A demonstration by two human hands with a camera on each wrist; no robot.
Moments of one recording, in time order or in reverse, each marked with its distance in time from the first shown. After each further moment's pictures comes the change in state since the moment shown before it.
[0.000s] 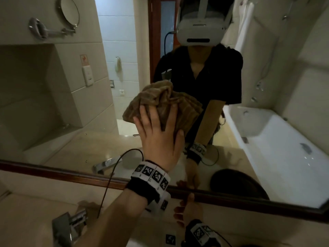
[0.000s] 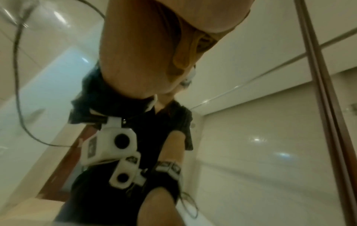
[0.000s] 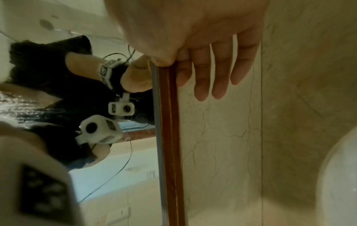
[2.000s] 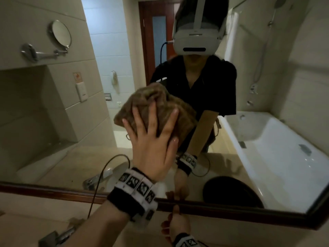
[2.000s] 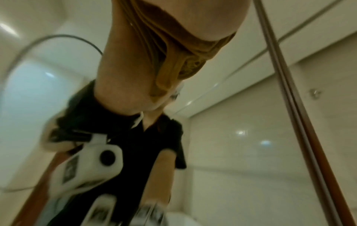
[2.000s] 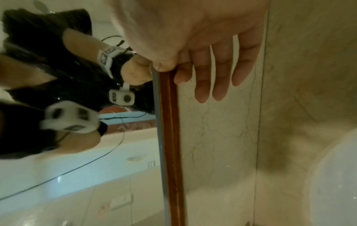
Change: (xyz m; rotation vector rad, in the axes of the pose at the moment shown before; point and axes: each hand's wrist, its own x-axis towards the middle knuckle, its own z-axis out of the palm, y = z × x) left_hand 0.022 0.050 -0.020 0.037 -0.022 0.134; right_hand -0.011 -0.012 -0.016 -0.011 -0.116 0.013
